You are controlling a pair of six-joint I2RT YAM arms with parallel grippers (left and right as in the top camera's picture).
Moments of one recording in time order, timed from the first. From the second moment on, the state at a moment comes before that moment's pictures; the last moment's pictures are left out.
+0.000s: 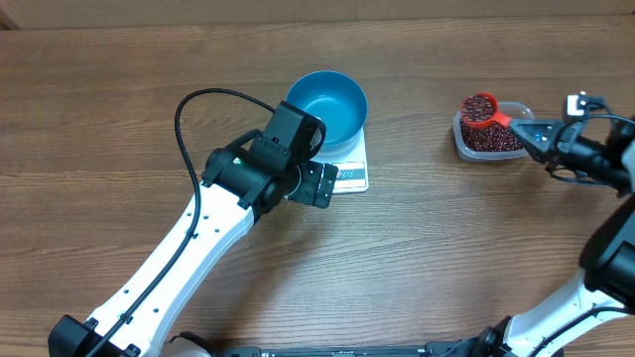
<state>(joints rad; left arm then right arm) -0.56 1.48 1.31 -0.95 -0.03 -0.25 -0.55 1.99 1.42 -1.15 -1.42 -0.39</state>
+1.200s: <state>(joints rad) -0.56 1.48 1.31 -0.95 -0.03 -0.25 0.11 1.98 1.57 -0.47 -1.15 0.22</state>
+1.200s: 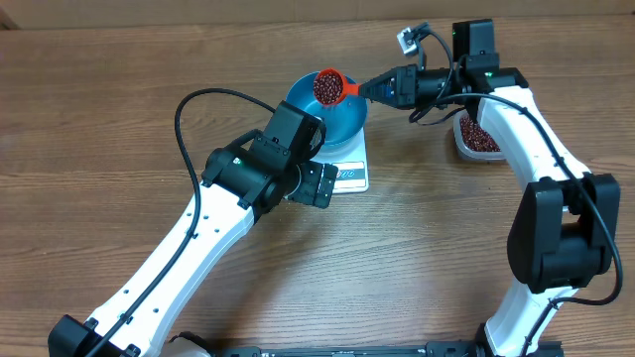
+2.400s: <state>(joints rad) -0.56 1.48 1.31 -0.95 -0.03 -0.25 0.20 1.86 1.57 -0.66 -0.72 0.11</state>
